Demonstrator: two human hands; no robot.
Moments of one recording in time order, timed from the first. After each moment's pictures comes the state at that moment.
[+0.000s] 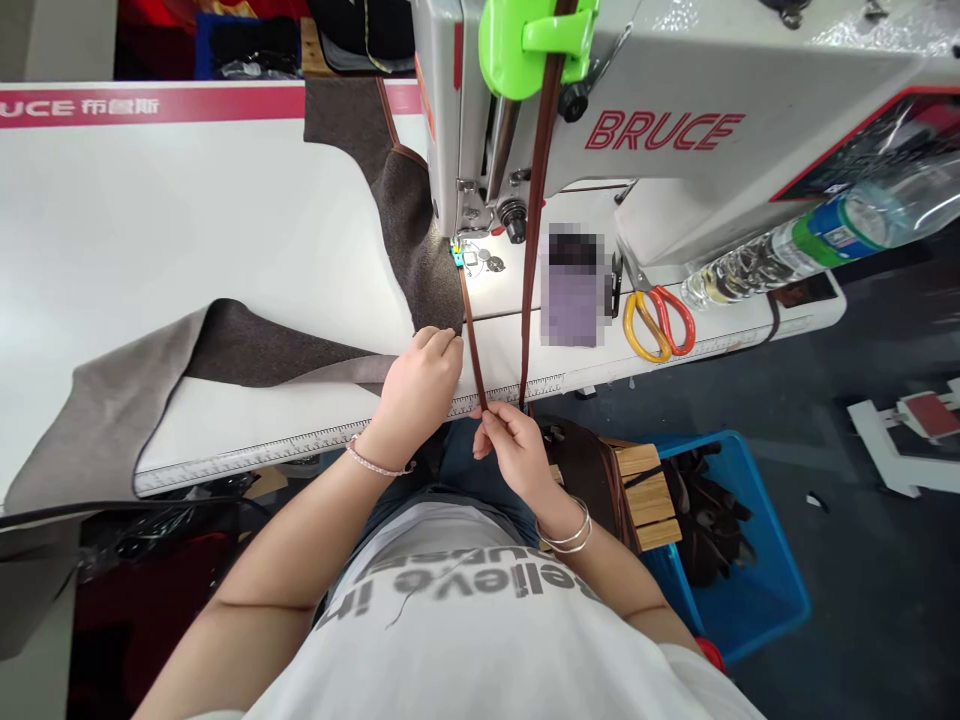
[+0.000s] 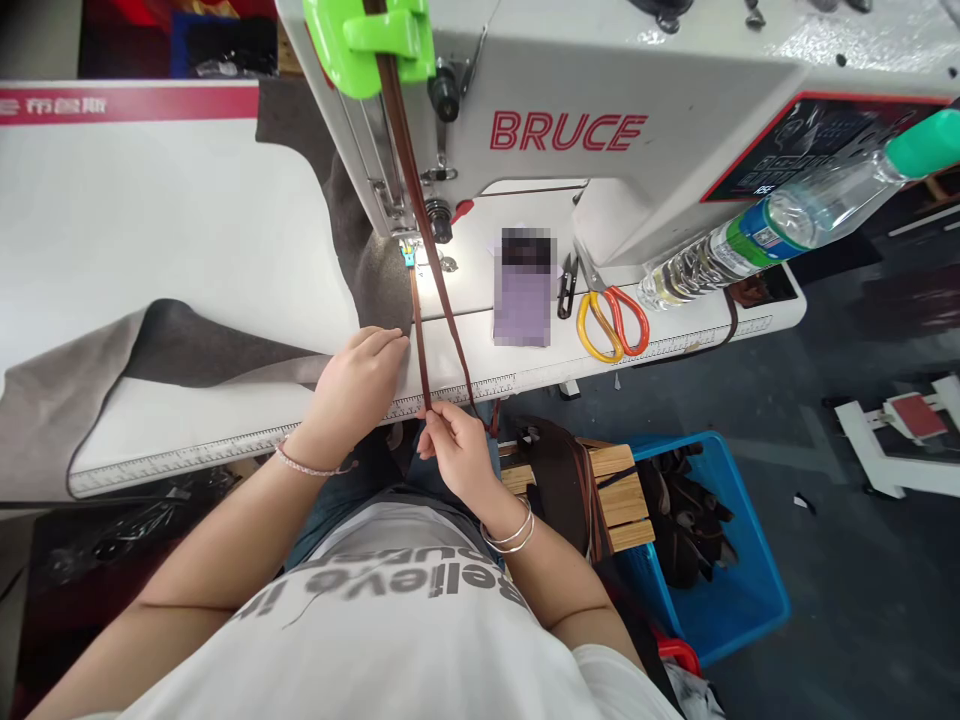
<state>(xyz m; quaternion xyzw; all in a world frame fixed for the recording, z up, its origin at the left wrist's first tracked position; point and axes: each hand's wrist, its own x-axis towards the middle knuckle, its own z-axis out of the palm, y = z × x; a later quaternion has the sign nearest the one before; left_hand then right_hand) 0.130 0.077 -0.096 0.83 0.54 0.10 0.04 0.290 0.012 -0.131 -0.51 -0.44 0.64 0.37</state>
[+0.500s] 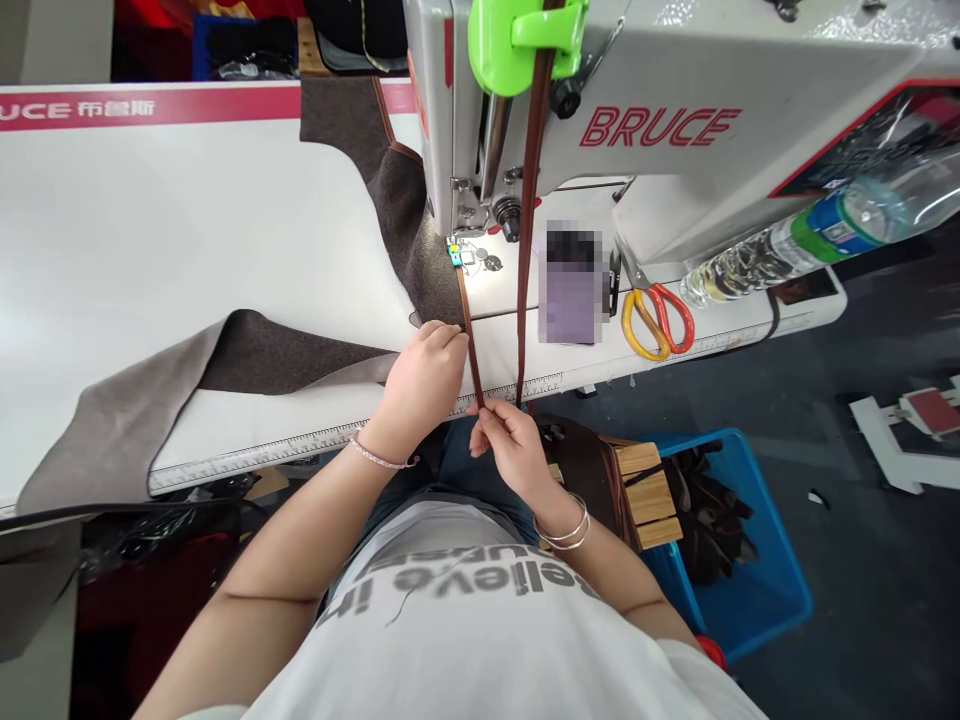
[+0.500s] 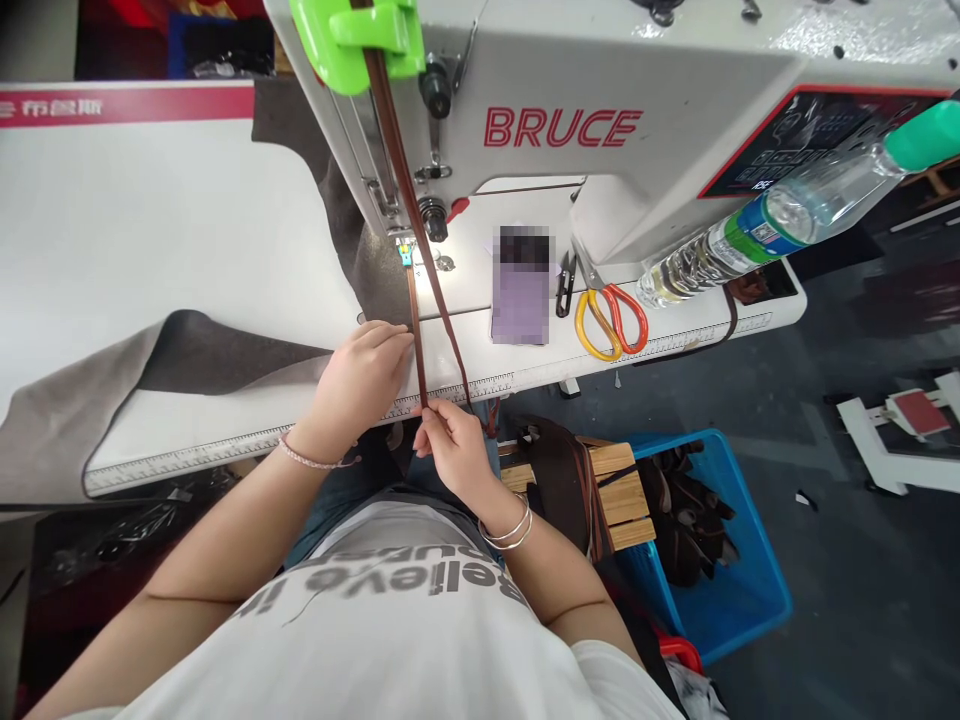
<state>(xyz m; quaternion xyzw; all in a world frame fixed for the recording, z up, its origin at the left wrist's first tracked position) 0.136 0.086 -0.095 0.83 0.53 0.18 0.07 0.287 0.015 -0.125 -0.51 -0.44 0.65 0.36</state>
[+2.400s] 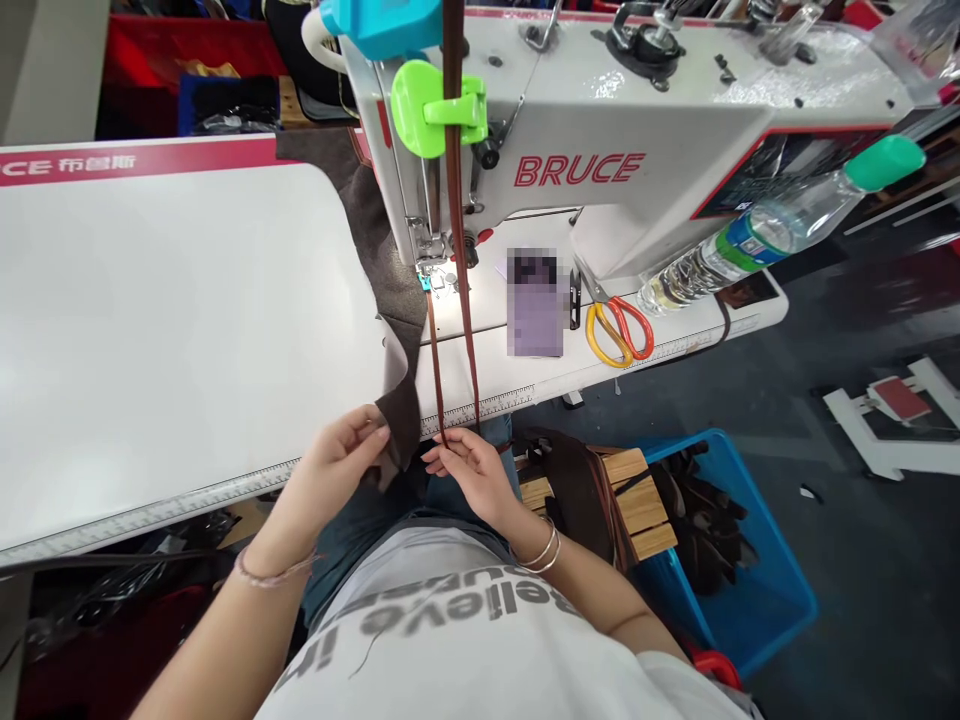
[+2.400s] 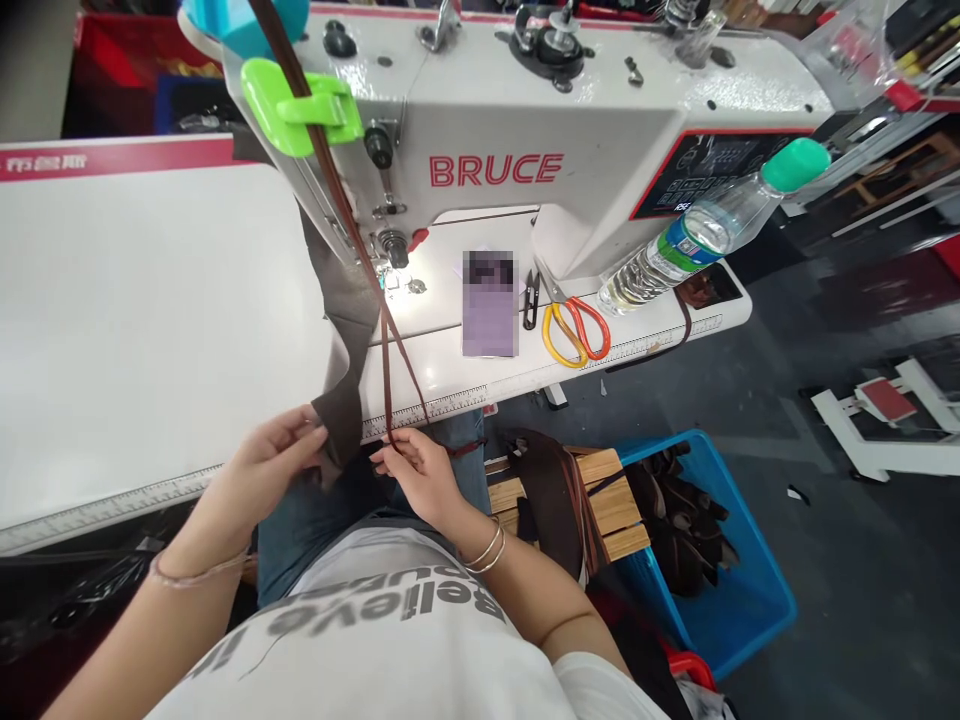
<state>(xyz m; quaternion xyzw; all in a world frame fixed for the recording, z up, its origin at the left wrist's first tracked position) 0.091 0.014 -0.084 0.42 0.60 0.31 0.61 0.278 -0.005 -0.148 -0.45 -0.35 0.72 0.39</state>
